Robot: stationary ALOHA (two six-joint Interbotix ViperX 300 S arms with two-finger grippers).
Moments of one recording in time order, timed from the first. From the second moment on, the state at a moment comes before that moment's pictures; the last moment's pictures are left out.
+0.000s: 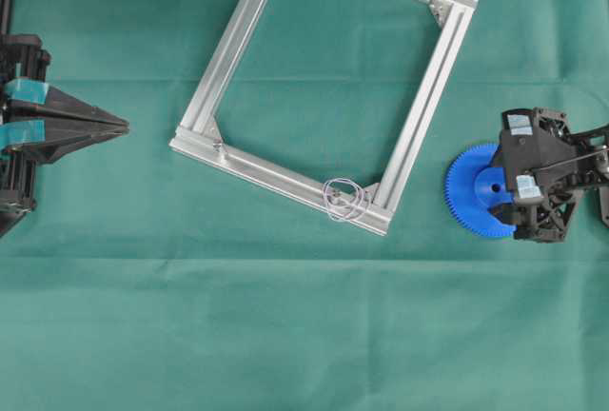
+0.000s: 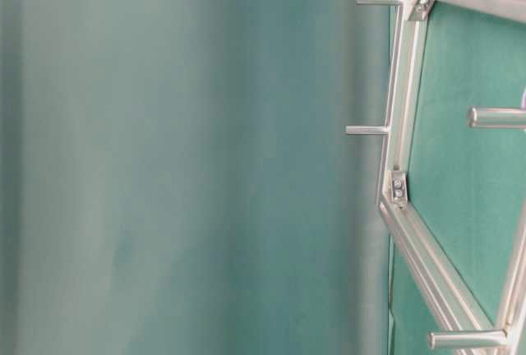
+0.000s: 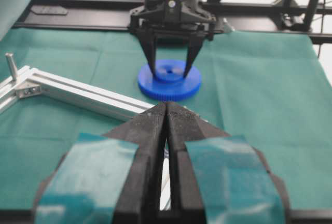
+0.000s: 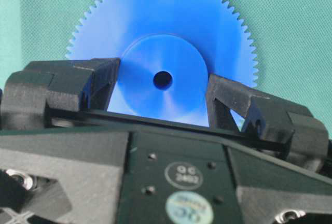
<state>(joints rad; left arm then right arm) 0.02 -0.97 1.17 -0.02 -0.15 0.00 0.03 -0.33 1.10 -0.04 0.48 0.34</state>
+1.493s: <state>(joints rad) 0.02 -0.97 1.17 -0.02 -0.14 0.00 0.04 -0.25 0.60 -0.05 0.84 0.45</state>
